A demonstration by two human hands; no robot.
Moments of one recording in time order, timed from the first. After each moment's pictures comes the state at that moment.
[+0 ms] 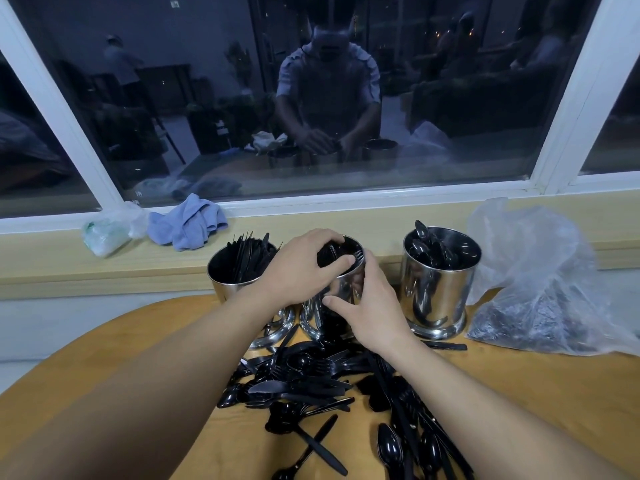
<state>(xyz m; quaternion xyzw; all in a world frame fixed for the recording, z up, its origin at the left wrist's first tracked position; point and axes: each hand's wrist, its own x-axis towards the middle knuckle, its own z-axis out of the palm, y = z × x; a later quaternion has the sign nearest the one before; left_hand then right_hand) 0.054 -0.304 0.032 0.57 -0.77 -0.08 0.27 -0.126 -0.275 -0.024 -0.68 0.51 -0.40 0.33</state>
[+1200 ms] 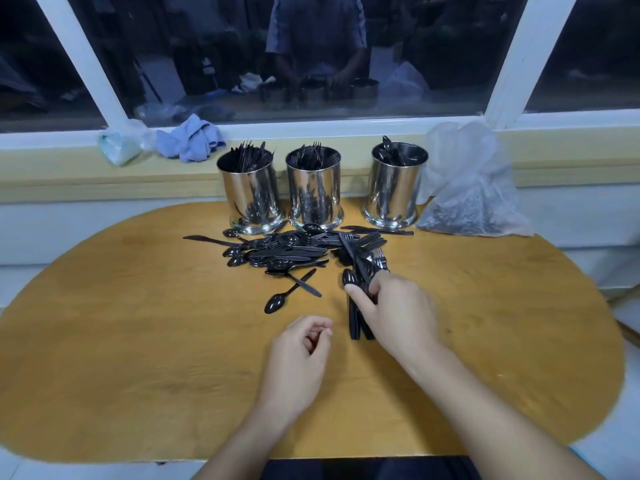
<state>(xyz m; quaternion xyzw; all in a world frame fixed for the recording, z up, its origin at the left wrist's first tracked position) -0.036 0.057 -0.108 0.66 -0.57 -0.28 0.41 -0.214 -0.025 -0.054 -0.73 0.65 -0.21 0.04</state>
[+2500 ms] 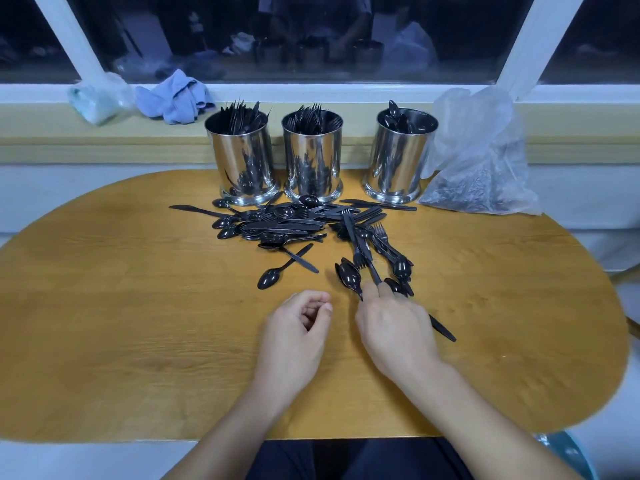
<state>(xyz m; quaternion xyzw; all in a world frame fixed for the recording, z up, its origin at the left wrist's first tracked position) -0.039 0.055 -0.112 0.65 -0.53 -0.31 0.45 -0.210 0.006 -0.100 -0.79 0.60 -0.08 -0.06</state>
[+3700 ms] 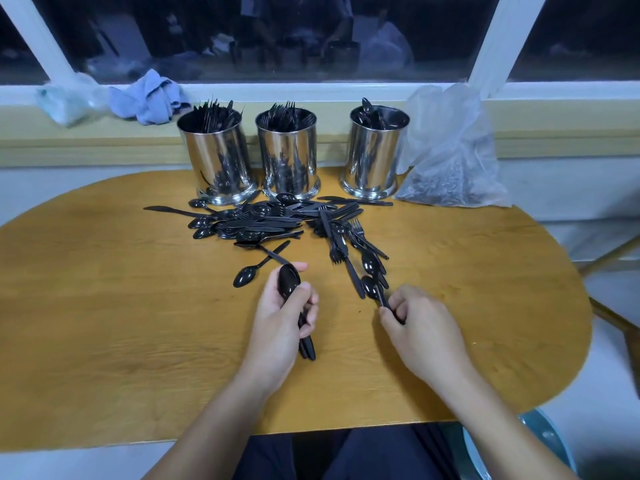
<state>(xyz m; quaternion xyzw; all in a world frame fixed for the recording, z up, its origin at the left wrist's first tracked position) -0.064 0.044 -0.099 0.47 -0.36 -0.55 0.60 -0.291 0.022 -0.097 -0.69 0.67 -0.22 0.16</state>
